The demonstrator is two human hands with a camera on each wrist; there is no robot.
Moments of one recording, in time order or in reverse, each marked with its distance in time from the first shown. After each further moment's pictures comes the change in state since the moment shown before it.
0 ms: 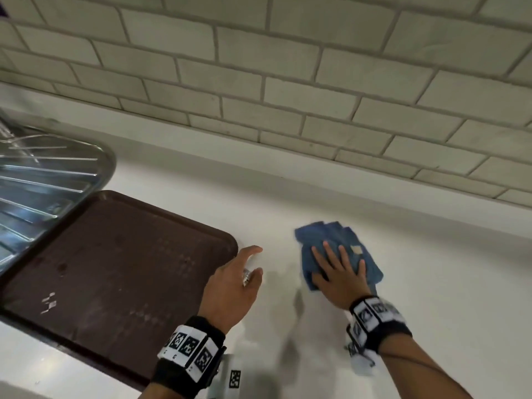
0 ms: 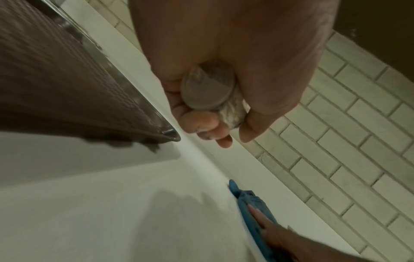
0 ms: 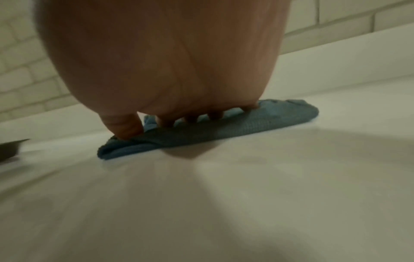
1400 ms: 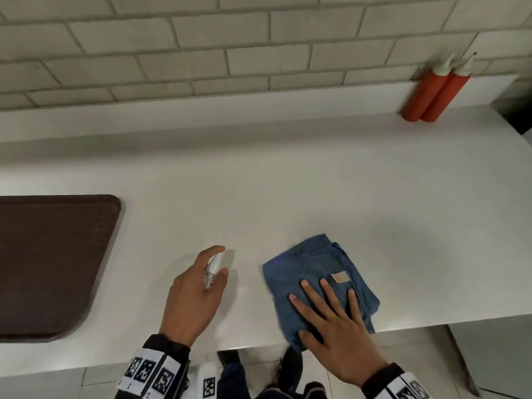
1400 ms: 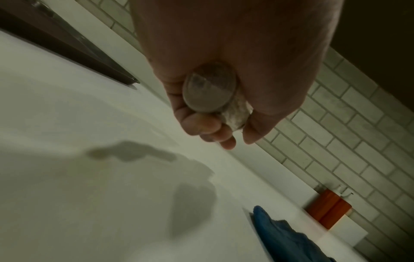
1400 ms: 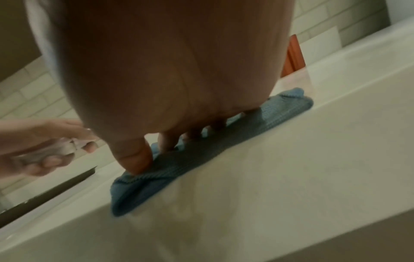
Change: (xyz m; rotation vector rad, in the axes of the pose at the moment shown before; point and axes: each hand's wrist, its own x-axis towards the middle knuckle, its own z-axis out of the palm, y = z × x) left_hand -0.161 0.098 0.112 0.094 -0.219 -0.003; right_hand -0.322 0.110 0.145 0.157 0.086 0.011
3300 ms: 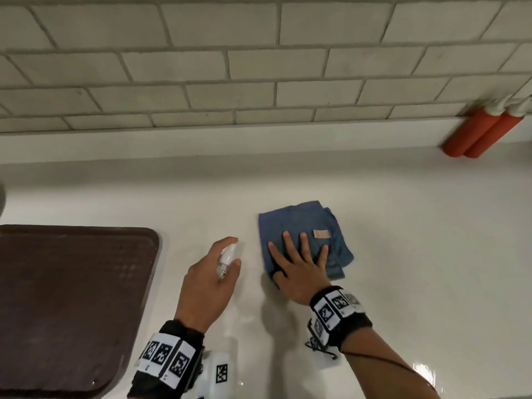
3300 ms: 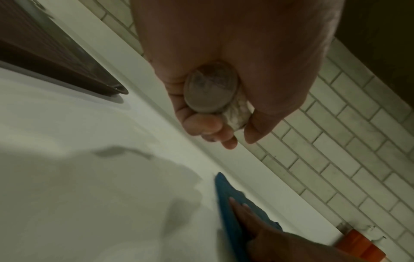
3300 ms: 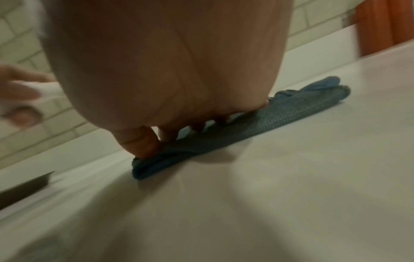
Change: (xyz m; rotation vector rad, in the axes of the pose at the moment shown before) left_hand 0.111 -0.033 -0.068 -0.059 0.063 0.082; right_hand 0.236 -0.091 -0.073 -0.045 -0.101 0.067
